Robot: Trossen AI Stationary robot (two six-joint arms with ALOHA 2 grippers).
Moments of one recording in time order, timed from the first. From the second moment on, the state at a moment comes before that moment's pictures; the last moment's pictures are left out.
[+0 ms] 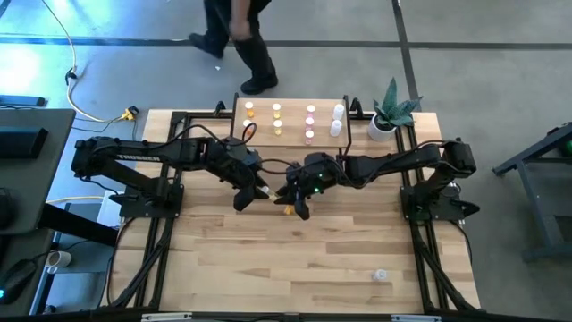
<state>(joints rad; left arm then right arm) 0.16 1.28 1.10 -0.52 0.25 -0.37 0.02 1.65 1.18 0.05 -0.24 0.29</state>
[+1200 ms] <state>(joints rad) 0.16 1.28 1.10 -0.54 0.25 -0.30 0.02 1.65 1.18 0.01 -0.20 0.38</state>
